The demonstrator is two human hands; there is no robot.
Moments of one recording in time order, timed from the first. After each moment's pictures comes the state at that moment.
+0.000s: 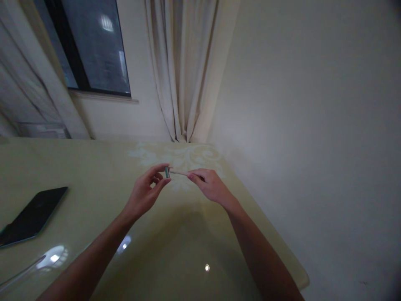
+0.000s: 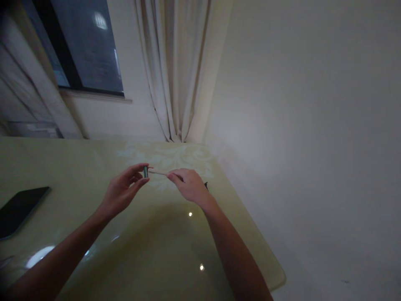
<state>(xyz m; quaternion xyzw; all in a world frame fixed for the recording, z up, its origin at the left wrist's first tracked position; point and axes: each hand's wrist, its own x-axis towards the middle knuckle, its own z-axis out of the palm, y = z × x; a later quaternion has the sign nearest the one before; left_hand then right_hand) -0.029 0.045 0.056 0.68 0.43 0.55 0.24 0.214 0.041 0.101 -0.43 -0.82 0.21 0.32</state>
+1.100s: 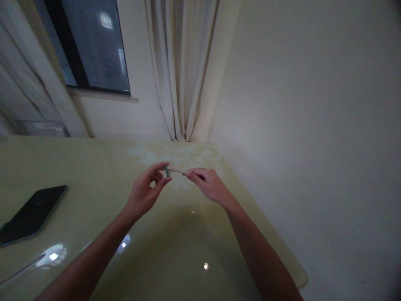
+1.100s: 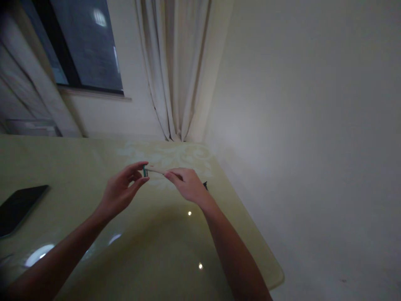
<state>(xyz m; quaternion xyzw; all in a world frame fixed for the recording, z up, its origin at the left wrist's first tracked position) -0.026 0.039 0.060 0.68 0.42 0.56 0.22 0.213 0.039 0.104 -0.42 -0.80 0.24 0.35</state>
